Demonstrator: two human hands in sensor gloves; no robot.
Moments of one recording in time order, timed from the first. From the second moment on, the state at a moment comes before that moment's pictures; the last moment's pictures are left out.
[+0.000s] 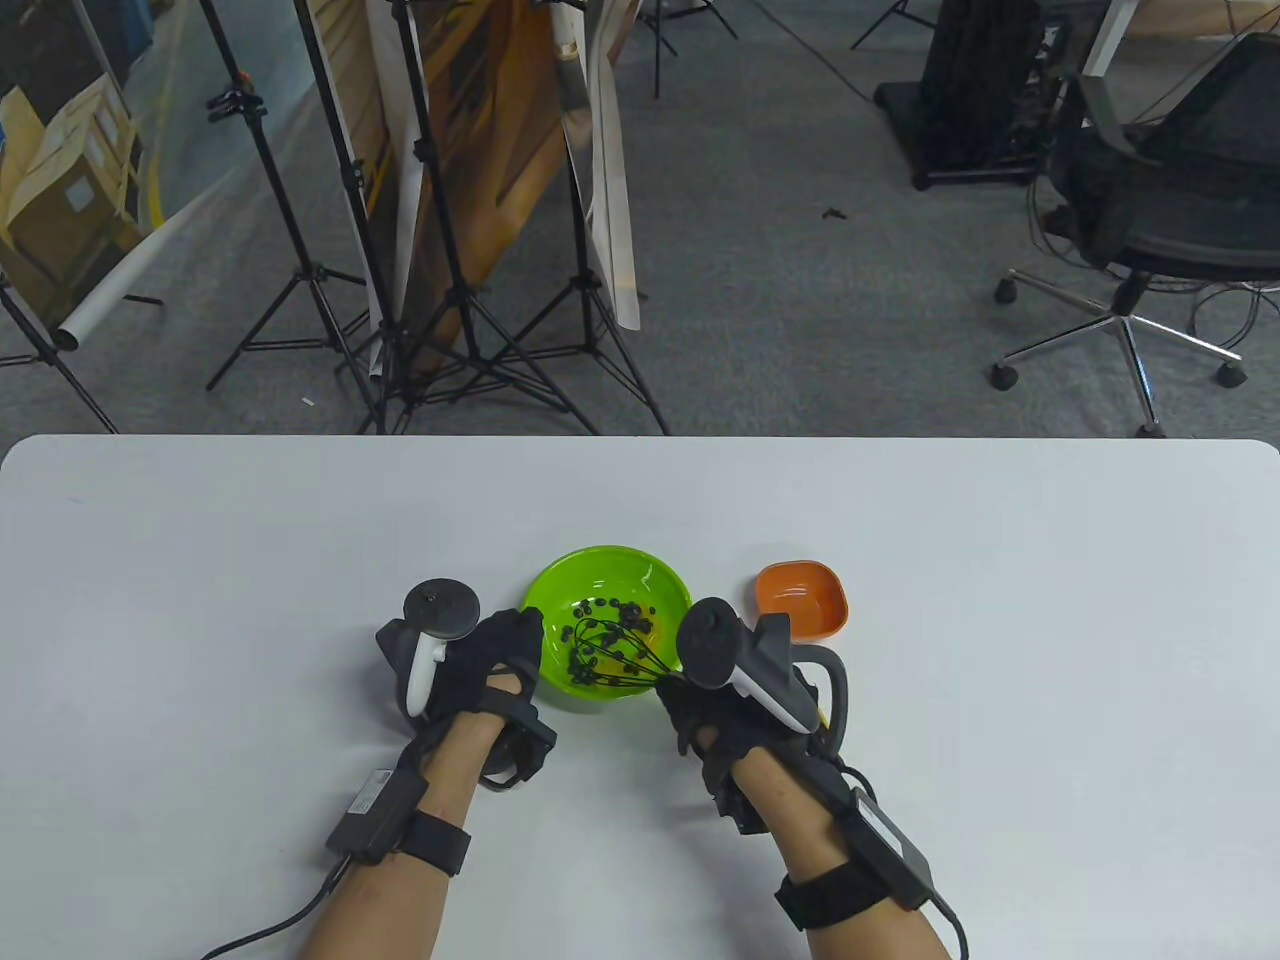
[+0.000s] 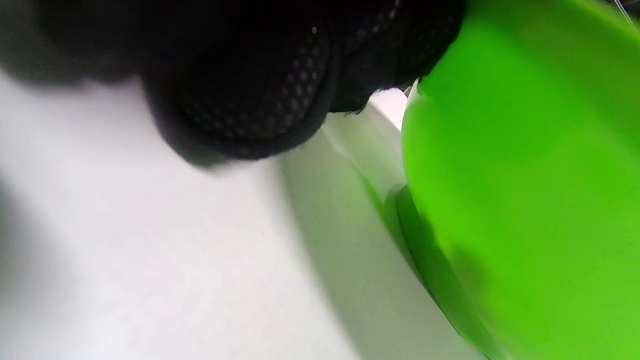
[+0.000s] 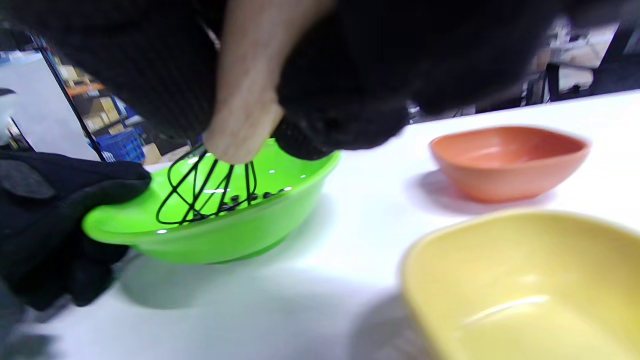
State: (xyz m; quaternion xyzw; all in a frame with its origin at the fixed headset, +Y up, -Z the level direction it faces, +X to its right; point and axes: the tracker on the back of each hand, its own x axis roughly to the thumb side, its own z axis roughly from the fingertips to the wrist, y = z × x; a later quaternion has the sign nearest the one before) left_hand -0.208 -0.798 -0.408 -0.13 0.13 0.40 0.90; right_hand 0.072 -0.682 -0.343 0.03 0.05 1.00 0.08
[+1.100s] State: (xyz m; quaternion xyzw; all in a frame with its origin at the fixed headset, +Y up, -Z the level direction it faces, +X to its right) left_hand -0.207 -0.797 -0.409 -0.15 0.12 0.41 0.89; right_hand 0.080 -0.679 -0.349 -0.01 0.04 1.00 0.08
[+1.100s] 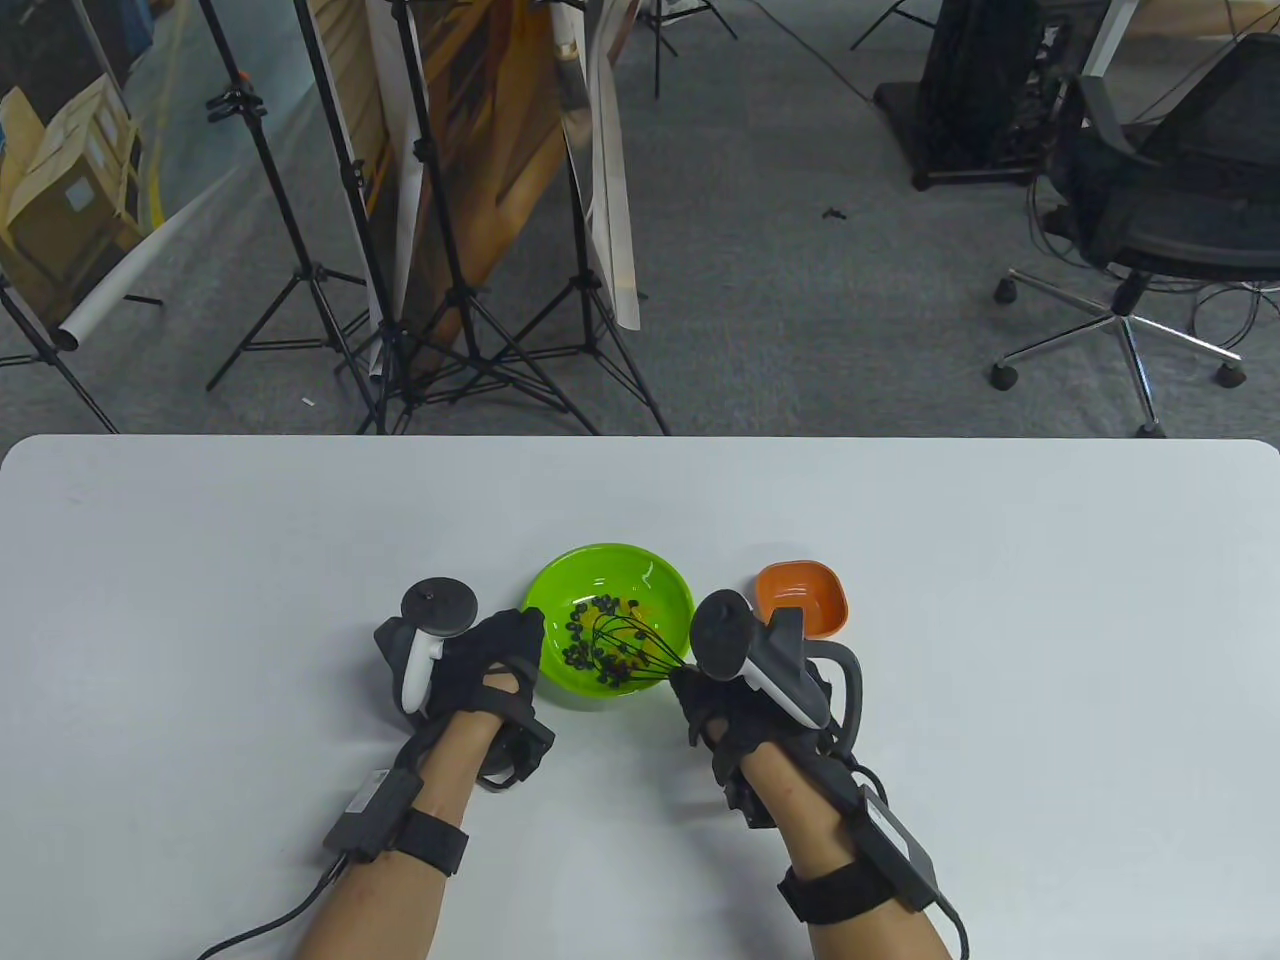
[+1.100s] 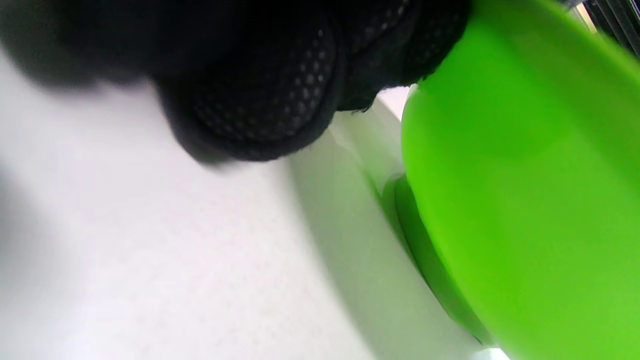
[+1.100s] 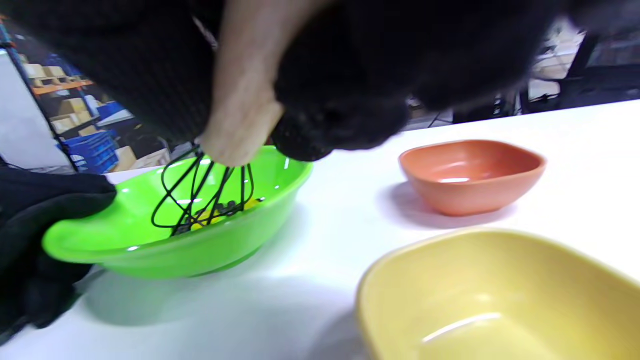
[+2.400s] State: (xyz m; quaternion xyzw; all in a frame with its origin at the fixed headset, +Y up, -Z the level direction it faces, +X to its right) left_hand -0.208 -0.800 -0.411 -0.17 0.12 0.43 0.88; right_hand 0.079 -0.694 -0.355 -0.06 0.03 0.99 0.10
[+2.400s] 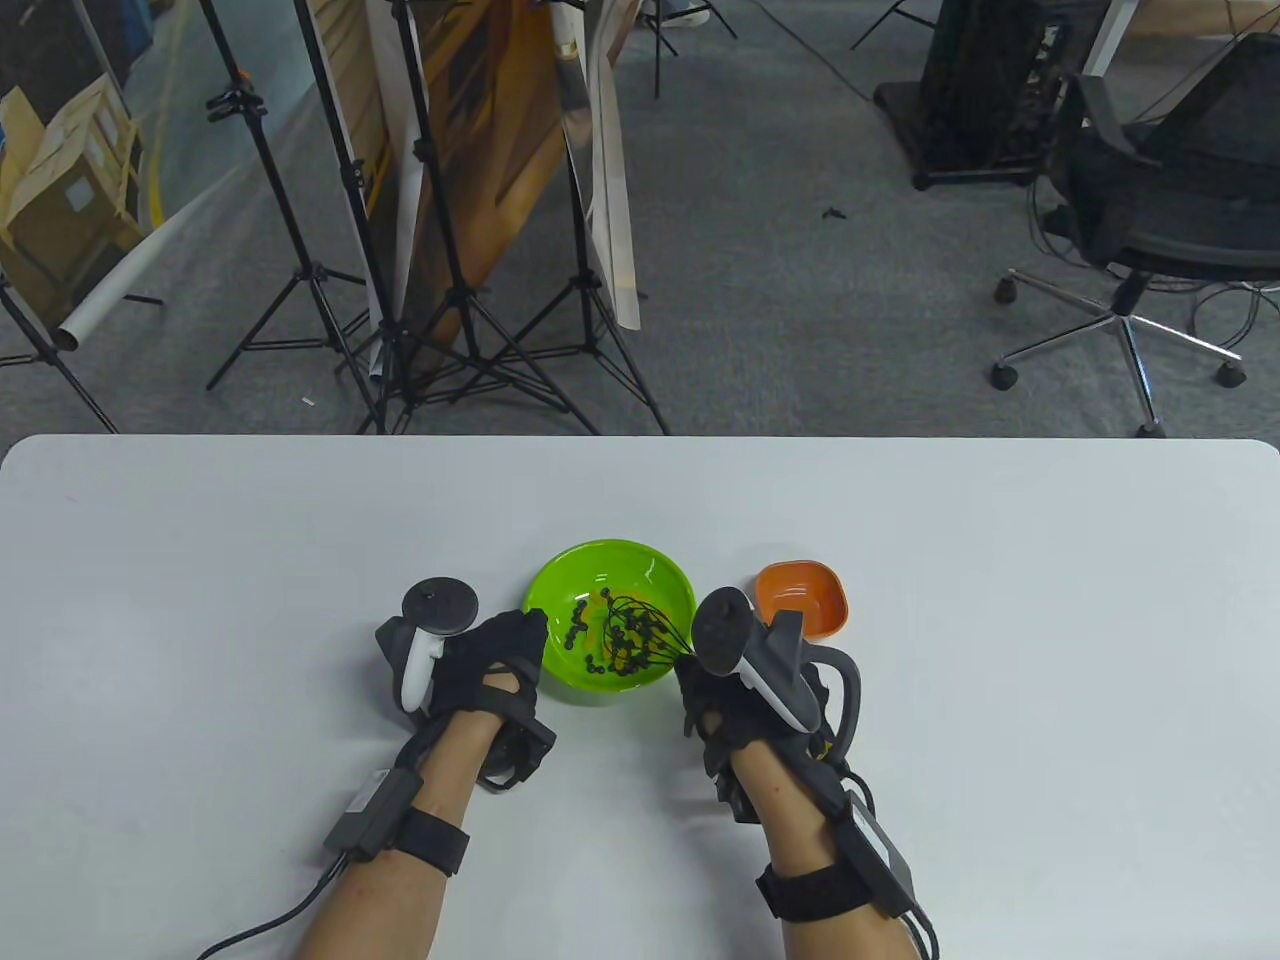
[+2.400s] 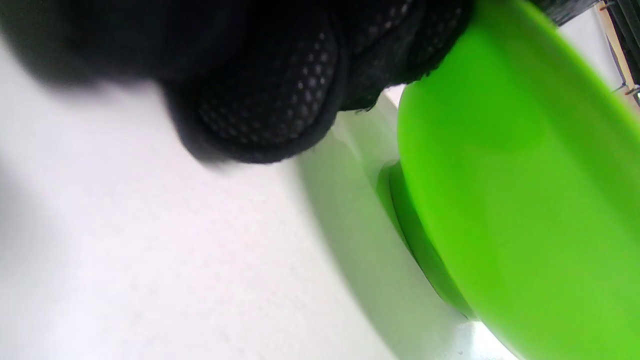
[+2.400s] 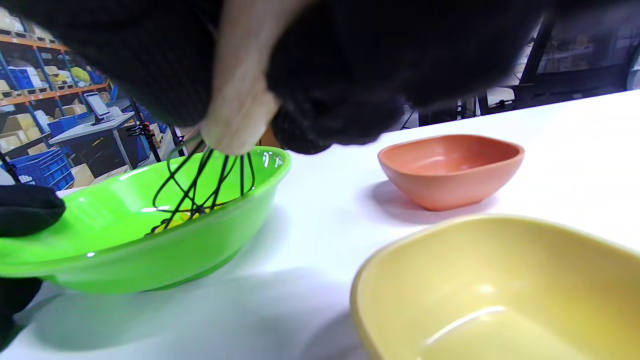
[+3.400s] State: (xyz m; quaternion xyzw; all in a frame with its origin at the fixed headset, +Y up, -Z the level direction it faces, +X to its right) left_hand -0.212 -0.804 -0.412 -0.19 0.12 0.45 0.86; right_hand 0.055 -0.694 -0.340 0.00 0.03 0.99 0.10
